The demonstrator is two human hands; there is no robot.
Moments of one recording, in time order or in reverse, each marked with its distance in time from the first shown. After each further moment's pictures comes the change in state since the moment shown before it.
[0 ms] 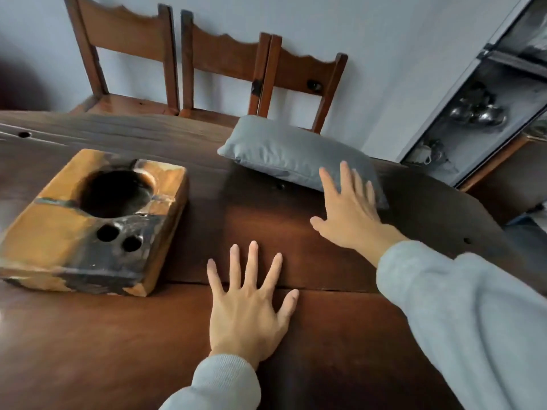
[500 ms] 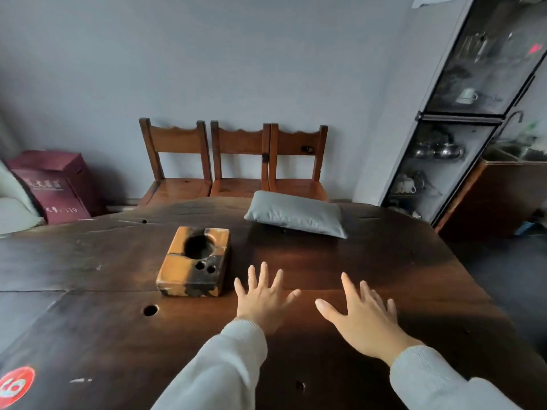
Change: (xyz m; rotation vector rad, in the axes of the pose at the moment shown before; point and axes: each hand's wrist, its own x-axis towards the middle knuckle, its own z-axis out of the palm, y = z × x) left_hand -0.127 0.045 -0.207 0.066 -0.307 -0.001; right_hand -0.308 0.011 -0.165 0.338 -0.397 0.238
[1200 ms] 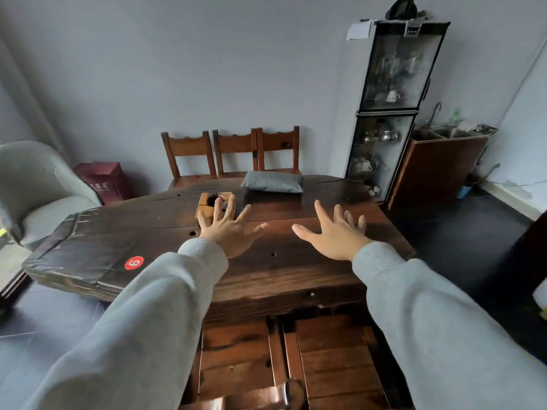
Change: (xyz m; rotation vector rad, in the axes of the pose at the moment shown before) left_hand -0.499 0.085 -0.121 0.079 0.192 -0.034; right_hand -0.452 0.087 -0.069 0.047 0.172 -0.155
